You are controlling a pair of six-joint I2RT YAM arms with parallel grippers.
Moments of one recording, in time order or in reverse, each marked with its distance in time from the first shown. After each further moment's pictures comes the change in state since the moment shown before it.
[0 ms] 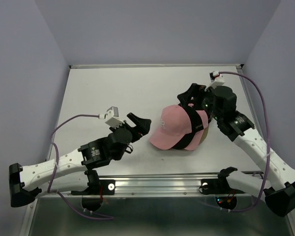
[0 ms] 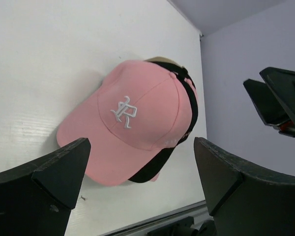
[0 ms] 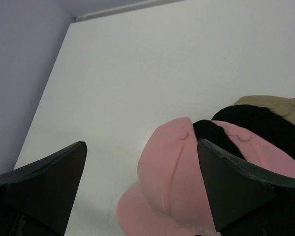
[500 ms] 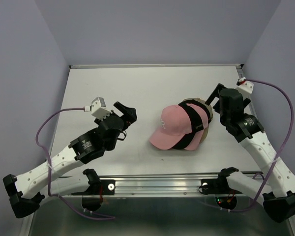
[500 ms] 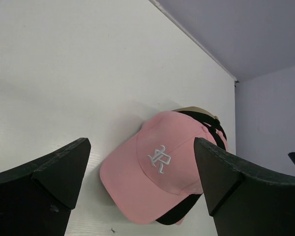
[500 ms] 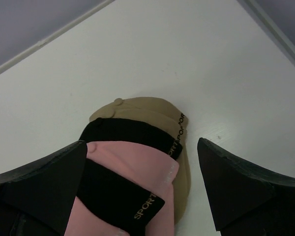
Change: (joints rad) left arm 0.166 -0.019 0.164 -0.224 -0.069 0.067; right arm -0.076 -0.066 0.066 -0.338 0.637 0.105
